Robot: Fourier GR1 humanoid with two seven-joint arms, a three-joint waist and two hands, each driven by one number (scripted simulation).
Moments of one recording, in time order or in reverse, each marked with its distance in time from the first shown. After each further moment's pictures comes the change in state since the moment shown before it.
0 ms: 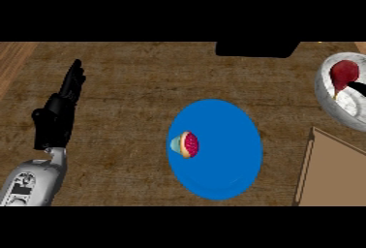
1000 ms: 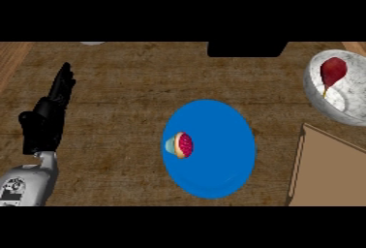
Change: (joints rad) left arm 0.038 -0.002 0.059 -0.021 -0.018 -0.036 0.006; right arm 0.315 -0.167 -0.137 0.016 -0.219 0.540 -0.271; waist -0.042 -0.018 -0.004
